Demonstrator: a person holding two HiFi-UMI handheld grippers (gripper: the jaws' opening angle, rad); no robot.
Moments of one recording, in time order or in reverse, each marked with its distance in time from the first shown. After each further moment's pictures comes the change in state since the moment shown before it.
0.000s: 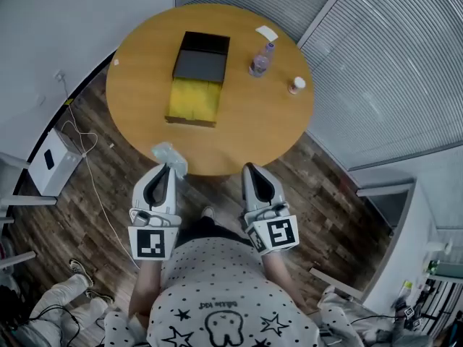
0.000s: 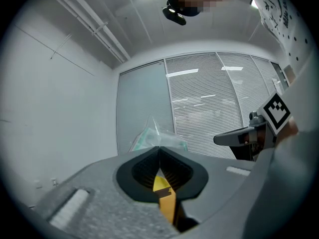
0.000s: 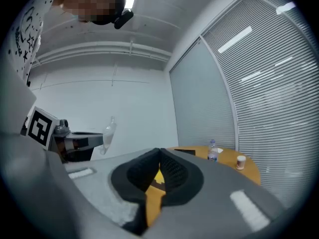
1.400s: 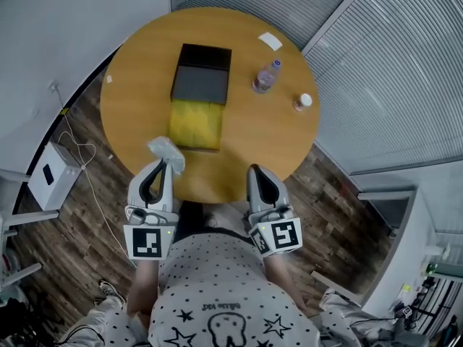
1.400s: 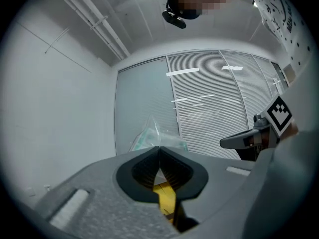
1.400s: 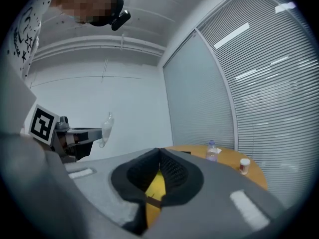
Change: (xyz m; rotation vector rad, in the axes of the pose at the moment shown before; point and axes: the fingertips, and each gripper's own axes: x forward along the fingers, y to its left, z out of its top) left arm 0.107 0.067 0.008 0.008 -0.002 -0.026; right arm 0.099 -0.044 0.007 0.027 0.032 -0.065
